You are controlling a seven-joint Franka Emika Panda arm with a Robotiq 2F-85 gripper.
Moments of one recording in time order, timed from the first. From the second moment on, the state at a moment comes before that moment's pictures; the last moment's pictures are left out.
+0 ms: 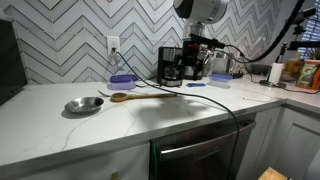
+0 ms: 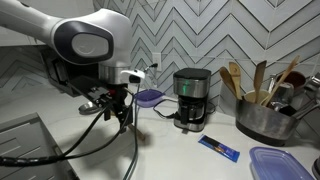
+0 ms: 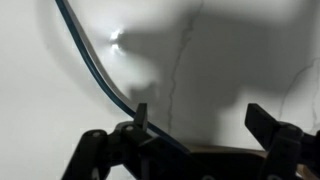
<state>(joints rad) -0.05 -0.17 -0.17 -2.20 0.09 1.94 -0.15</state>
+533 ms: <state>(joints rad) -0.05 0.06 -0.15 -1.89 0.37 2.07 -0.06</state>
